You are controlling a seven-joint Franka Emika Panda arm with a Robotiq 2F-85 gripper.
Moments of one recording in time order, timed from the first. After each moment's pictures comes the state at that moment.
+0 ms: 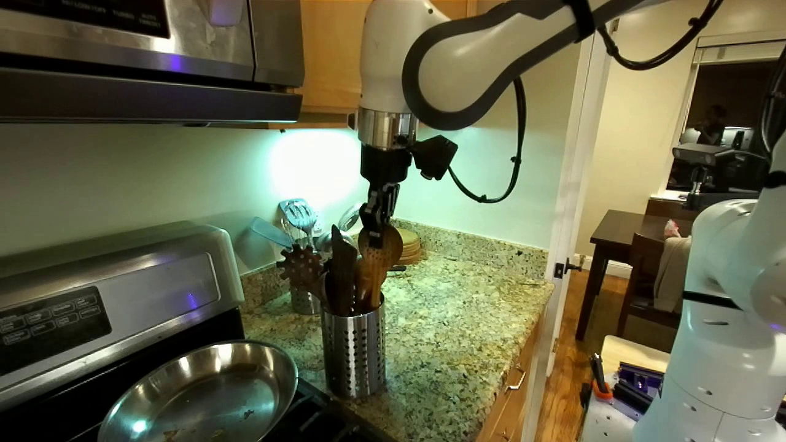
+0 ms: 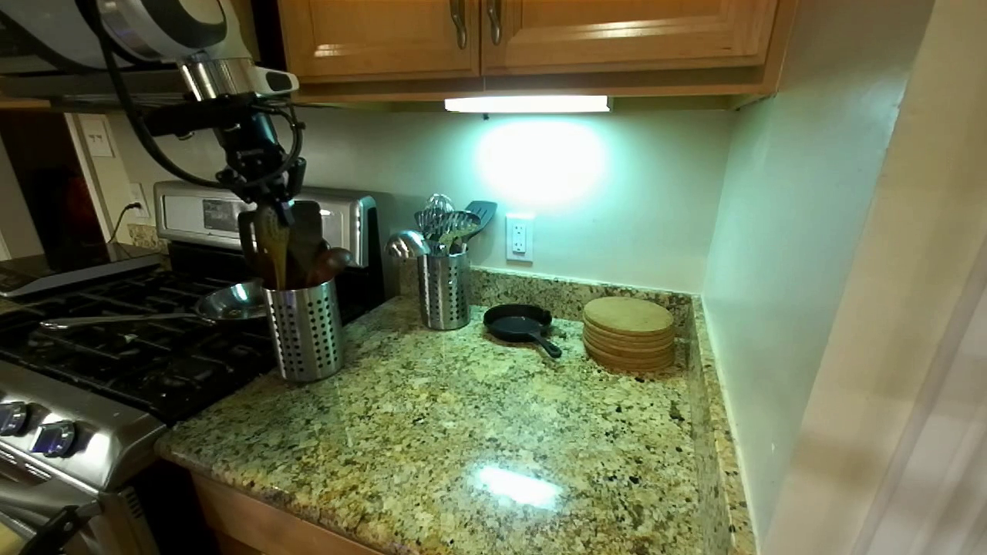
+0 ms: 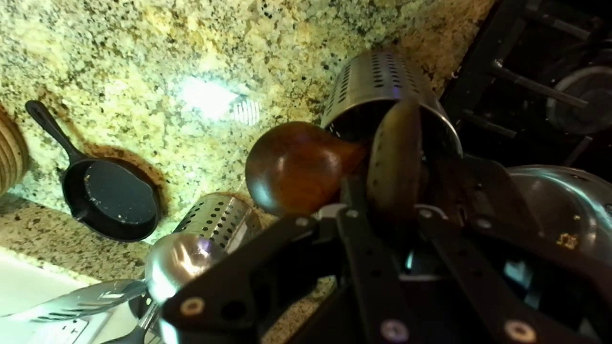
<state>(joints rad) 0.15 -0.26 0.19 -2.33 -0.14 2.24 0.04</state>
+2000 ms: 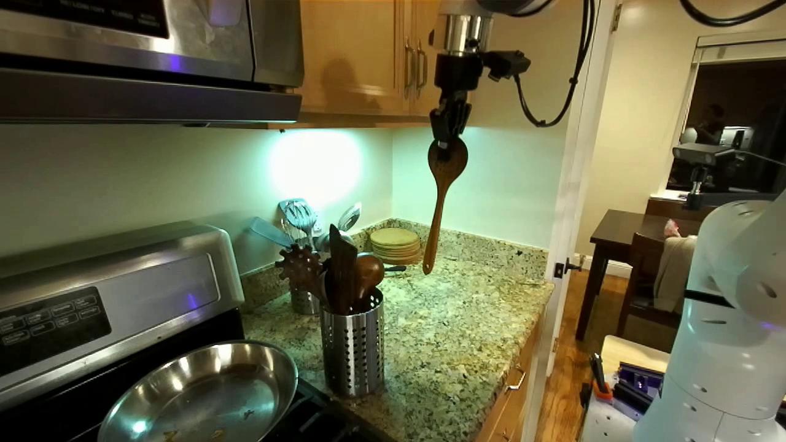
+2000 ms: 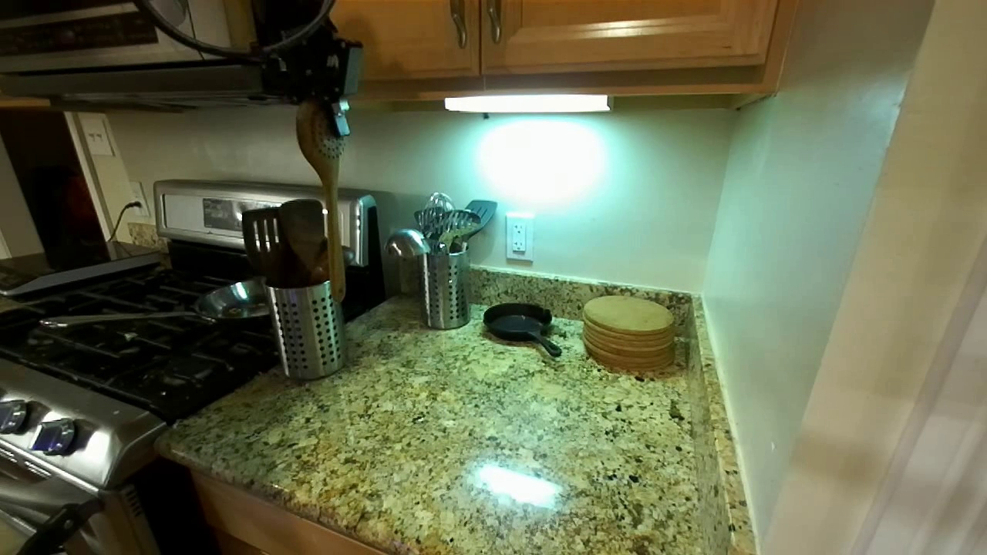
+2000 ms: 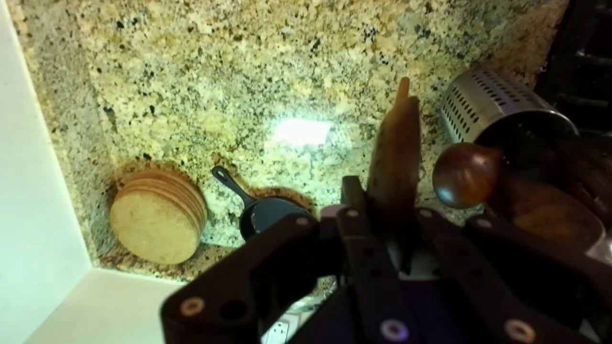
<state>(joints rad) 0.05 -0.51 -0.02 -2.22 -0.16 1.90 -0.03</state>
